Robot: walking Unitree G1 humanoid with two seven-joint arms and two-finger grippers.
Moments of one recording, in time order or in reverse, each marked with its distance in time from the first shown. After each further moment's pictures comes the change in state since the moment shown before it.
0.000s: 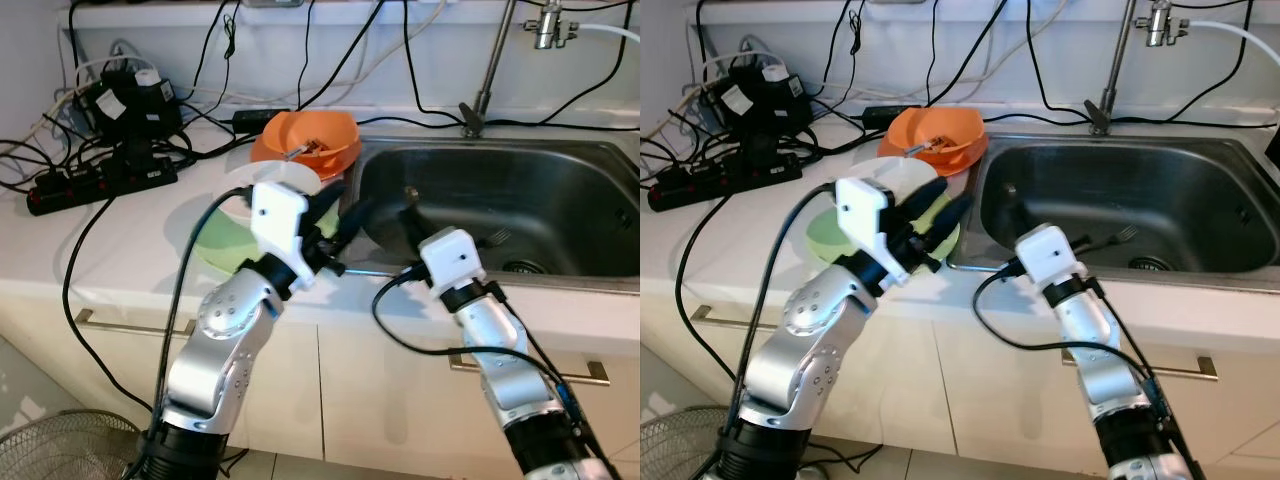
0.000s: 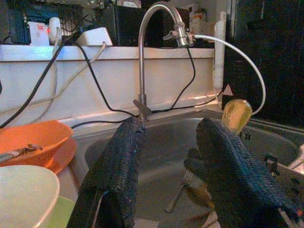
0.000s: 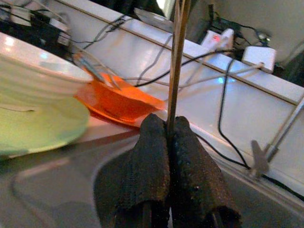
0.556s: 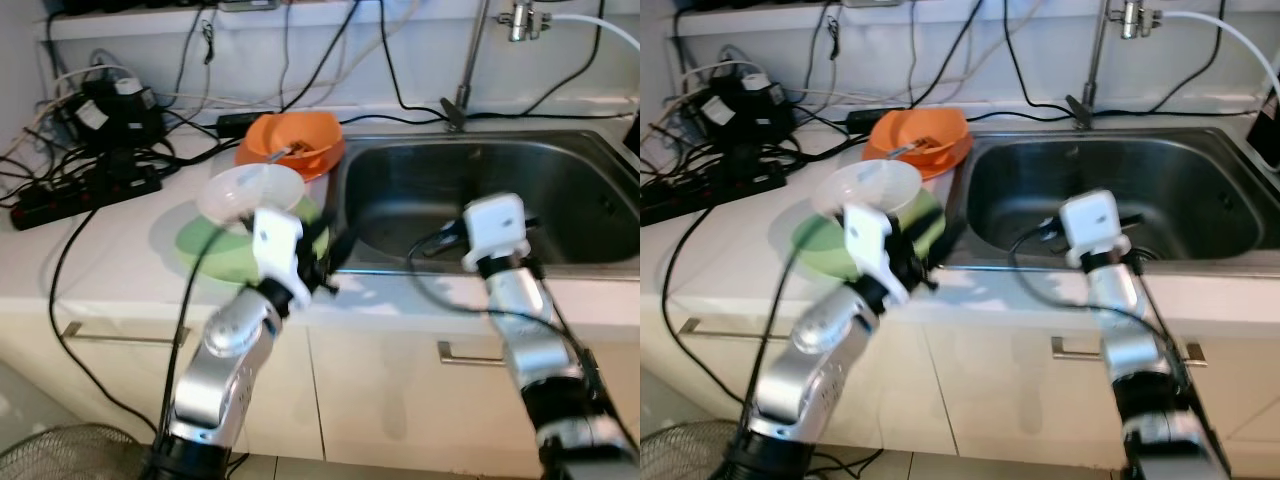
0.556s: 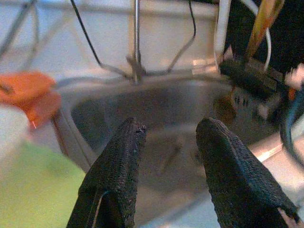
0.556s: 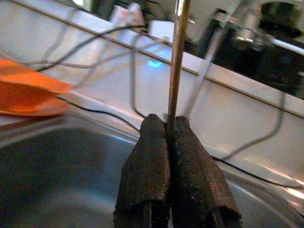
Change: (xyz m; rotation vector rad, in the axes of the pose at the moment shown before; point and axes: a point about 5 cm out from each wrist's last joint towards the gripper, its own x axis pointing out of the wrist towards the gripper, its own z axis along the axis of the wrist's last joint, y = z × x) left arm -0.013 0.002 -0.042 -0.062 0.138 0.047; right arm 0.016 -0.056 -0.009 -0.047 0.044 -0.287
